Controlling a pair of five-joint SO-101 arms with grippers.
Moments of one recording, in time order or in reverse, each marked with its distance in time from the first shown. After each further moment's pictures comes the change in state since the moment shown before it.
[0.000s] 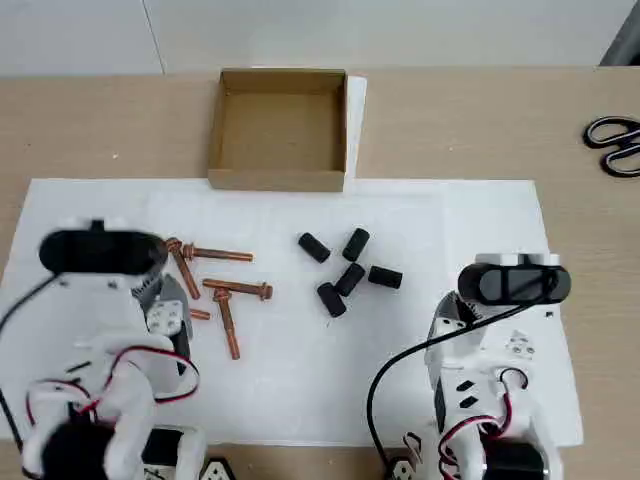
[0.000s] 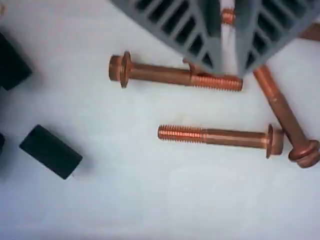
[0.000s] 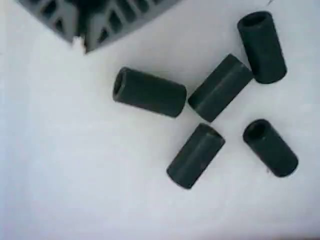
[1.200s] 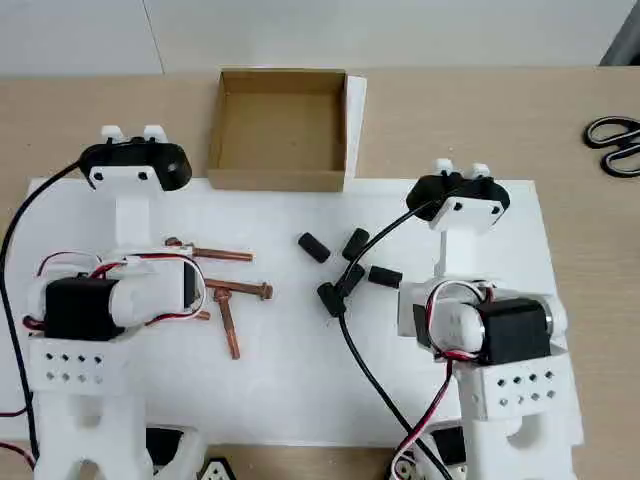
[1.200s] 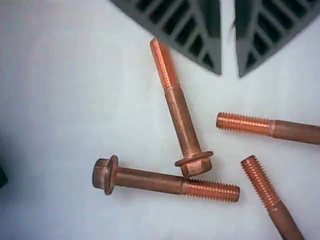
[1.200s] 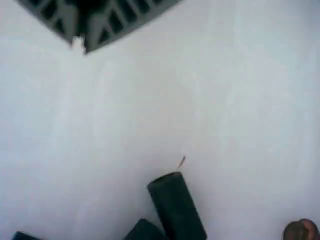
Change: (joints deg) left arm 0.0 37.7 -25.1 14.3 -0.1; right arm -13.3 50.4 -37.8 20.2 -5.4
